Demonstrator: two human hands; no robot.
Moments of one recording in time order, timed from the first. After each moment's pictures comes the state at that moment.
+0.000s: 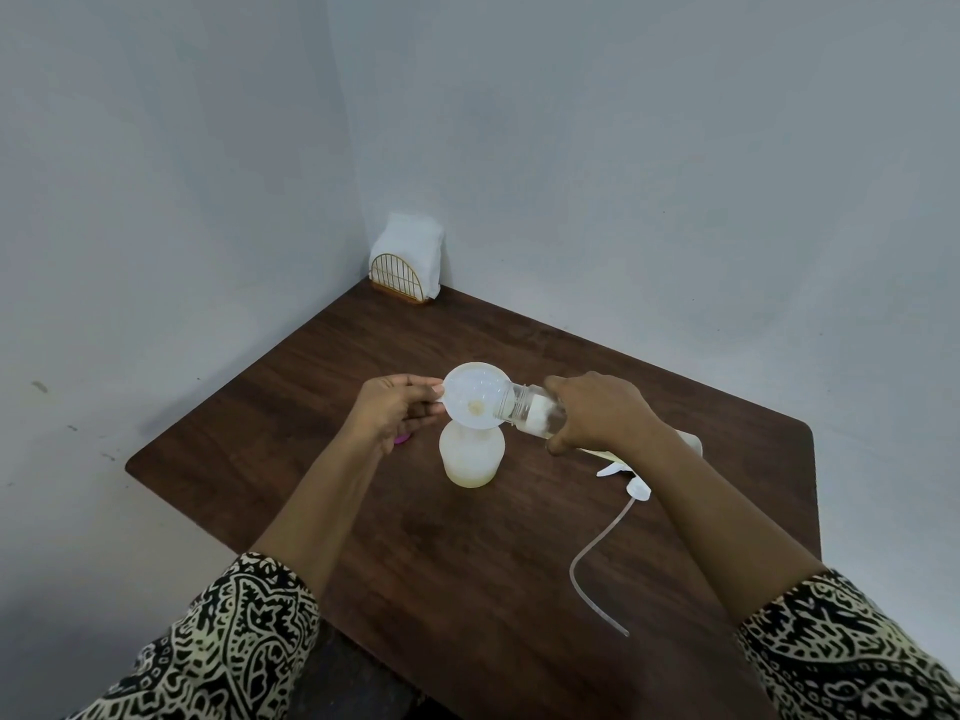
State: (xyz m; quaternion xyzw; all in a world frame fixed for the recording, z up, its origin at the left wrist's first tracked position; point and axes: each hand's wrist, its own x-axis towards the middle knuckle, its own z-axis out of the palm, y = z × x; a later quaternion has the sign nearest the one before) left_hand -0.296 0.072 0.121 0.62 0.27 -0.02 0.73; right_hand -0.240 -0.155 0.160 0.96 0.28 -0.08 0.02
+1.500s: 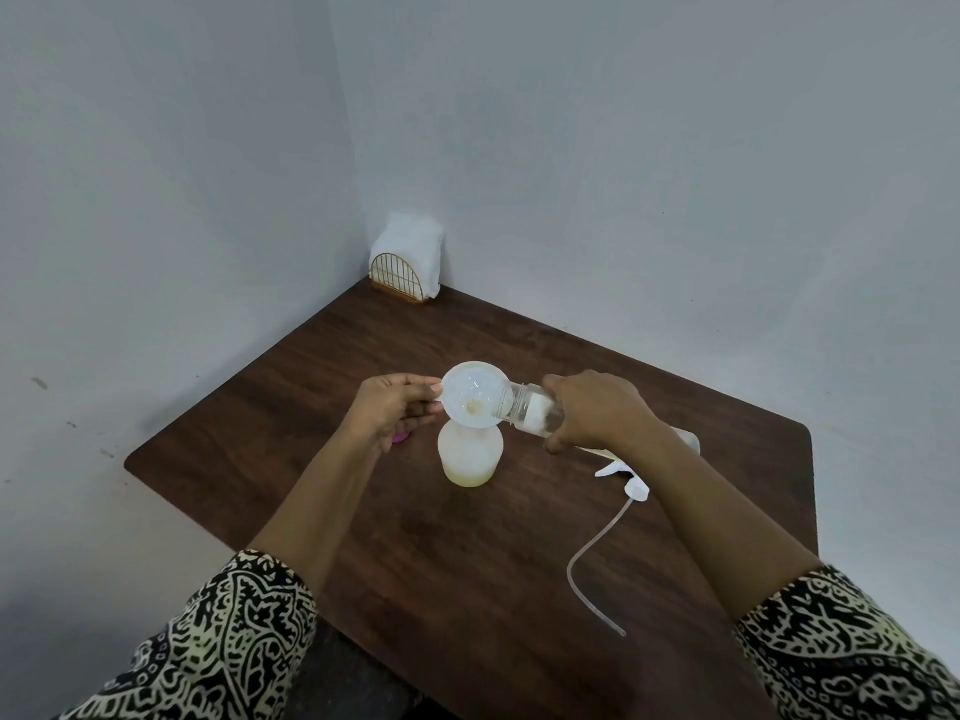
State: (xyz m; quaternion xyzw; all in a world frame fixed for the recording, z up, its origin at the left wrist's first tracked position) left_hand -0.297 0.070 0.123 0.62 0.28 -0.02 0.73; right_hand -0.239 -0.155 0.162 0.95 0.28 -0.09 0.03
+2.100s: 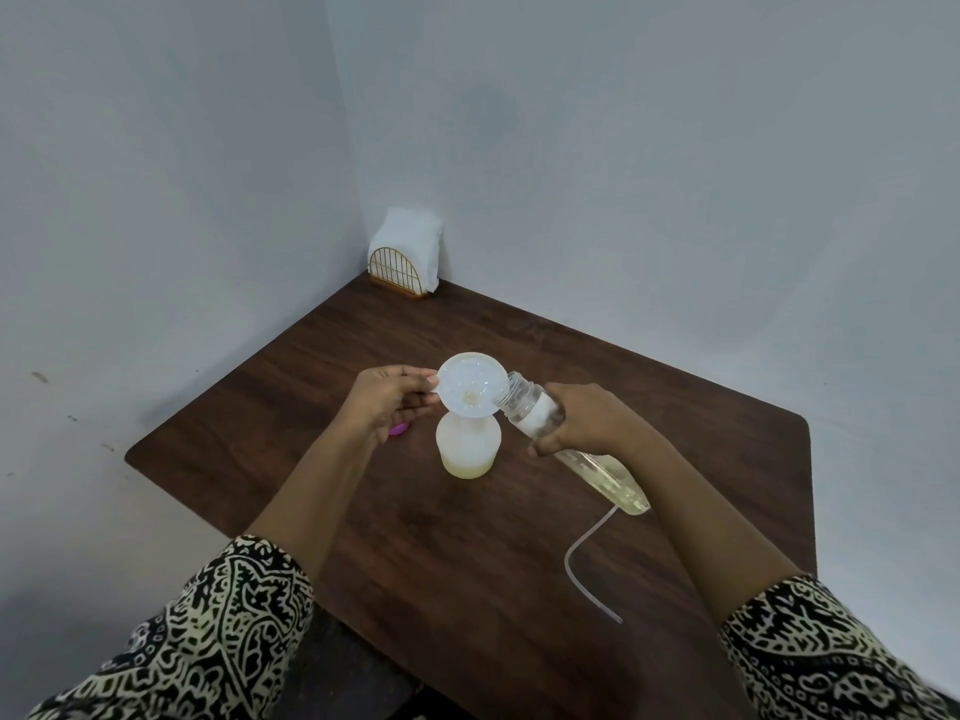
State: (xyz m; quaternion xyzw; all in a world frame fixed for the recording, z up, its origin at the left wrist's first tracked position) left_hand -0.297 0.070 0.123 0.62 0.29 -0.02 0.73; right_hand -0.240 -0.167 0.134 0.94 0.25 -0.18 -0.17
